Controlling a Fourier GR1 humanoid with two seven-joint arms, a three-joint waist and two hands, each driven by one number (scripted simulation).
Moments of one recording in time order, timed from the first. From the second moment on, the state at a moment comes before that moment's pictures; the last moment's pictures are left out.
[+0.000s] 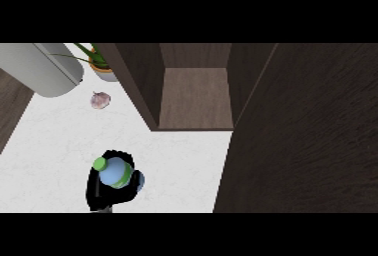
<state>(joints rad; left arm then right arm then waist) 0.00 0.00 -0.03 -1.08 0.33 -0.06 -0.67 0.09 -0.31 0.78 -2.44 0.17 -0.48 0.31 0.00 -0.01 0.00</state>
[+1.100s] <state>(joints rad) -0.13 0.00 -0.35 -1.51 0.33 0.38 -0.31 0.09 -0.35 0.79 -2.44 0.16 -0.50 0.28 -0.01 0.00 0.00</state>
